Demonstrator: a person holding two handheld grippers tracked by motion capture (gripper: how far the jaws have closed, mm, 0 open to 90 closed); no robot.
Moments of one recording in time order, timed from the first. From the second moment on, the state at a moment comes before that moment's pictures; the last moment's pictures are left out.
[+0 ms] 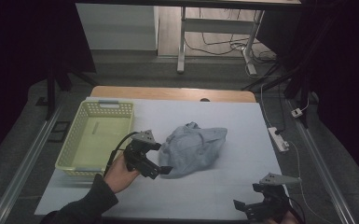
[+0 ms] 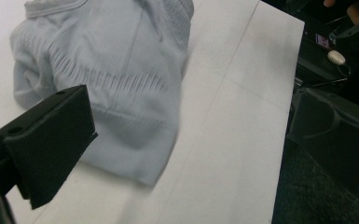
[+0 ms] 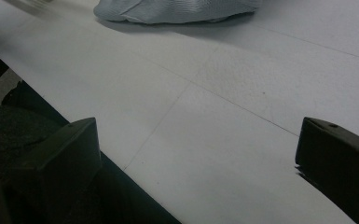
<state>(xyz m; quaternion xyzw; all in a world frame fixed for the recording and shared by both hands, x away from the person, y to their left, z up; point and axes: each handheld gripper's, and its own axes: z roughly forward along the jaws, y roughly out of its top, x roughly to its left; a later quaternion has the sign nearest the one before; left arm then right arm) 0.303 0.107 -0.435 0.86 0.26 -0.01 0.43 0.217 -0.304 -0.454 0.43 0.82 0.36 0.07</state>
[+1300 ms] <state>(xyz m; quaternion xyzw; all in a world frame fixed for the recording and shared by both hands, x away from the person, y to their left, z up) 0.246 0.211 -0.447 0.82 0.35 0.04 0.45 0.216 -0.302 -0.454 0.43 0.82 0.36 0.07</state>
